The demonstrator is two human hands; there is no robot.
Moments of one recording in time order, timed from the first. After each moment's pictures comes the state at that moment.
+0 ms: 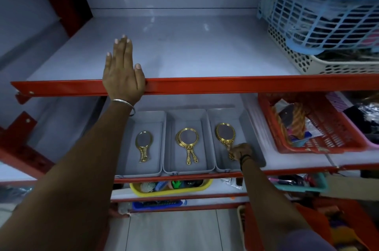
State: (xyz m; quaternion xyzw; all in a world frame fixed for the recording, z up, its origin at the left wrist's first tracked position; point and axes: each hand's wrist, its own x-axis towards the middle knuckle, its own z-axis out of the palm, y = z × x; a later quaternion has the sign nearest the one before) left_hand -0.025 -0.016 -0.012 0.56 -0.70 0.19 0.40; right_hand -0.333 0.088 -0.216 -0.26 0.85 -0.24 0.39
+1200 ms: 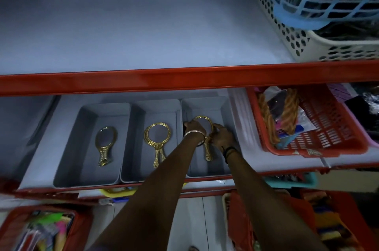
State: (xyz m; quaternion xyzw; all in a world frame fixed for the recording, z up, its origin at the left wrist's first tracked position) left_hand -0.293 -0.003 -0.209 0.65 -0.69 -0.31 -0.11; right_hand -0.388 0.042 -0.242 -0.44 0.79 -0.24 0.37
